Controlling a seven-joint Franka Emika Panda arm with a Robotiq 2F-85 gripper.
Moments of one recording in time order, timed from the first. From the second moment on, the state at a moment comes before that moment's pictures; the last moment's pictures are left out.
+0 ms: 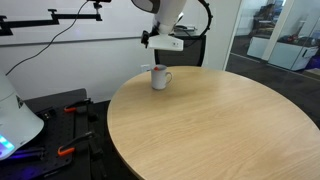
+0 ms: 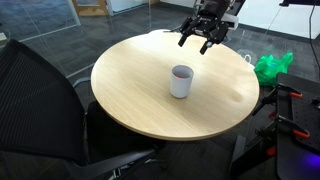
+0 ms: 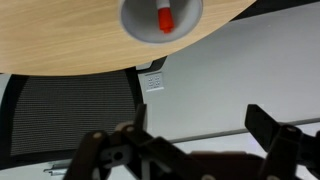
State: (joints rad) arm -0.01 0.20 0.00 -2.20 1.10 2.24 -2.02
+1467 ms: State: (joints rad) arm -0.02 0.27 0.01 -2.19 0.99 2.27 -2.20
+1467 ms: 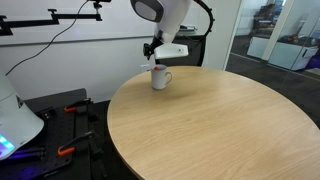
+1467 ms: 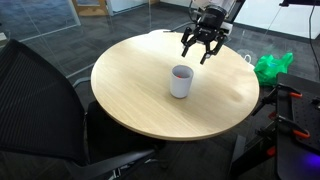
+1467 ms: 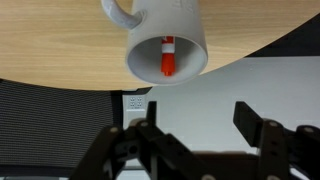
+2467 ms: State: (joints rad) arm -0.02 0.39 0.05 -2.09 0.90 2.35 -2.20
